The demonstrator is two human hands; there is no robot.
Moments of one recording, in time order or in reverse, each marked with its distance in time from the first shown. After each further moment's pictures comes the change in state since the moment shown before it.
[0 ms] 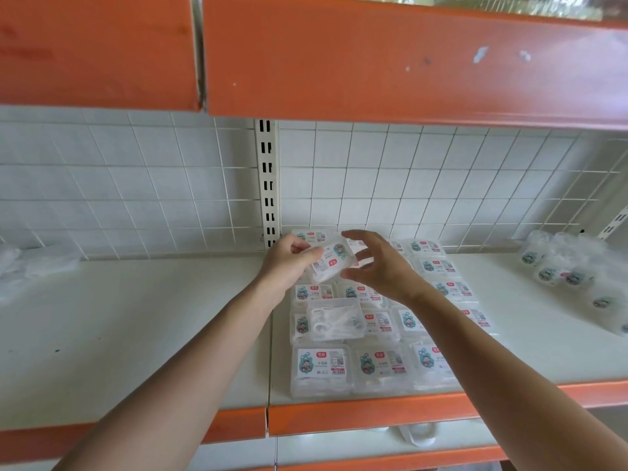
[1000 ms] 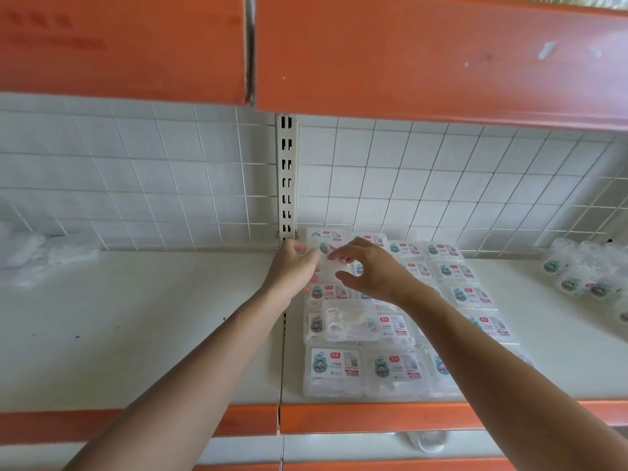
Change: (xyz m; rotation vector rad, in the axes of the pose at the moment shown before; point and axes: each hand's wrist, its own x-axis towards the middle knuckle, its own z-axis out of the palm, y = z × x) left_hand -0.008 -0.006 -0.009 0.017 0.043 -0.133; right_hand 0.015 -0.016 0.025 -0.286 -0.115 -0.167
